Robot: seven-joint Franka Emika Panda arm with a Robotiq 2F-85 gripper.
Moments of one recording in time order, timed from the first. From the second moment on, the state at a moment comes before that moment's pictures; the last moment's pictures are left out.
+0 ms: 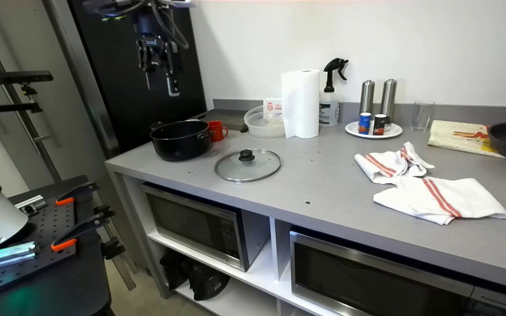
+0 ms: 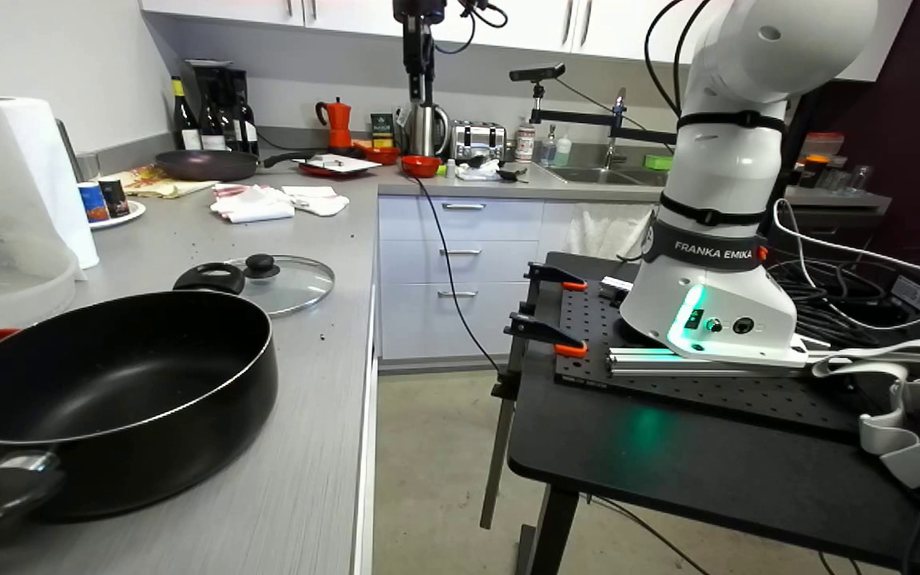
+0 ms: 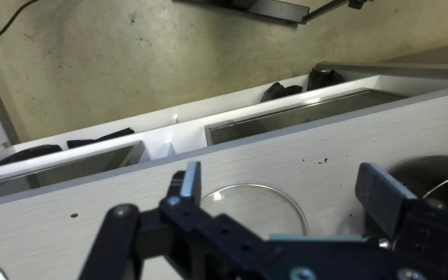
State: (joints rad) arm -0.06 -0.25 -0.22 -2.40 -0.03 2.07 -0.43
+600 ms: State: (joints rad) arm -0.05 0.11 -0.12 -2.08 -0.02 2.07 -0.39
